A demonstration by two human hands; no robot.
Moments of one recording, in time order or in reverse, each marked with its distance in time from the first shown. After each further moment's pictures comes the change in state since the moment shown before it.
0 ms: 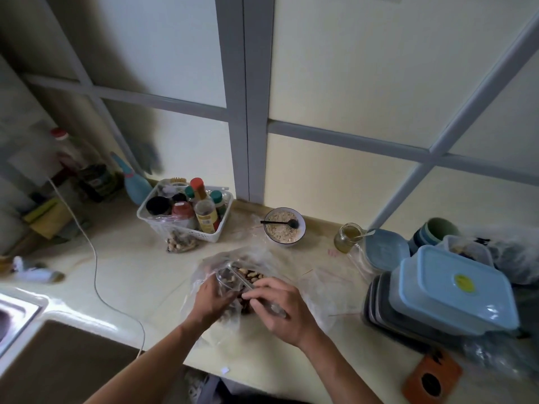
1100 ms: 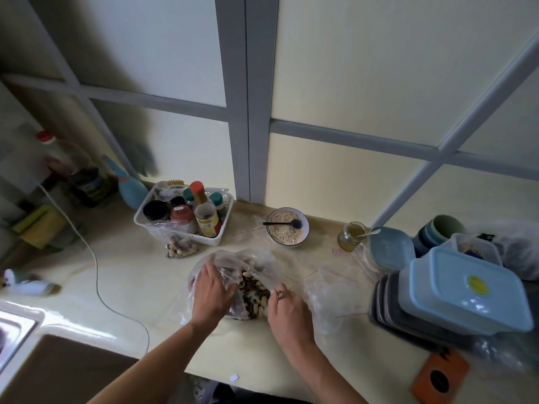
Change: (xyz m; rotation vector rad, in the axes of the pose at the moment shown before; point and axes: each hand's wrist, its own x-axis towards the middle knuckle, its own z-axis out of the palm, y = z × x) left_hand 0.012 0.036 -0.019 0.276 0.141 -0.019; right_hand 0.007 0.017 0.051 -0.664 0.099 0.512
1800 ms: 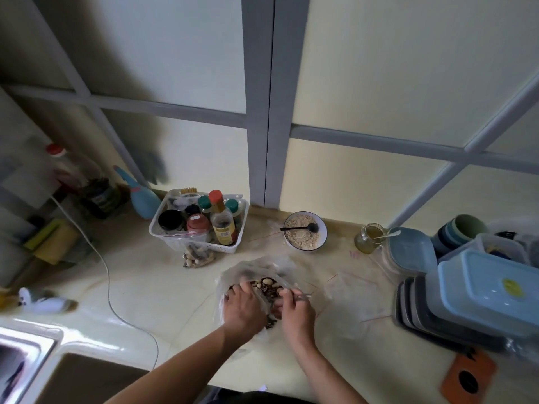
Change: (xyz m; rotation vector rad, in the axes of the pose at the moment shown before) left_hand 0.007 0.013 -0.004 0.535 -0.401 -0.020; right_hand 0.024 -0.026 0.072 0.787 -0.043 0.595
